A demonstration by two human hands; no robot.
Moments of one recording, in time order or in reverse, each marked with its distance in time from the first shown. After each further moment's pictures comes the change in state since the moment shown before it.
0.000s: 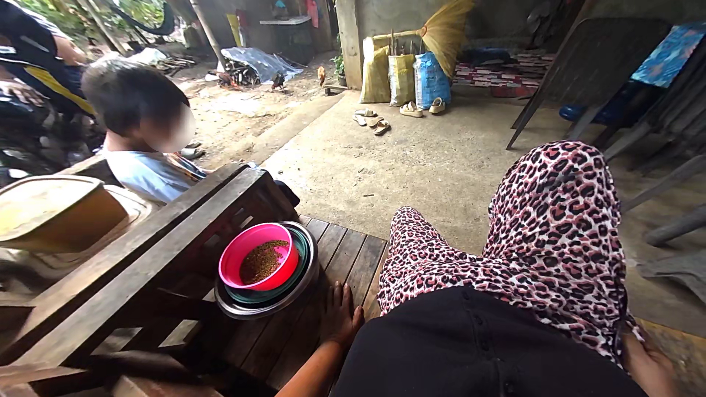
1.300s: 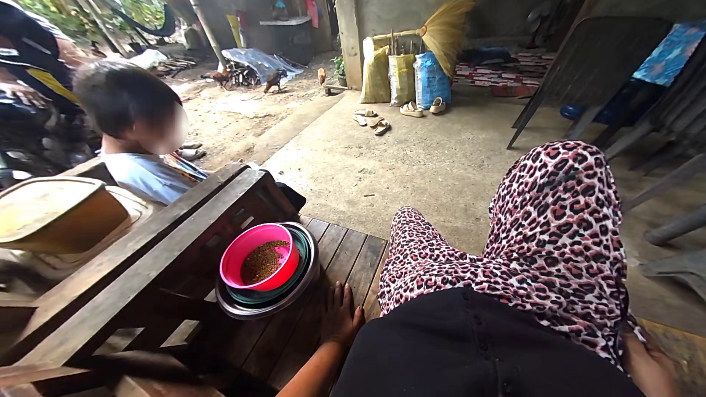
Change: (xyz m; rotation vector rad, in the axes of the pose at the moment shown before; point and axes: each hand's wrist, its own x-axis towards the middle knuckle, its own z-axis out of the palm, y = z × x) left_hand 0.001 -0.002 0.003 -0.015 0.016 0.006; right_hand 0.002 0.004 0.000 0.005 -0.014 0.000
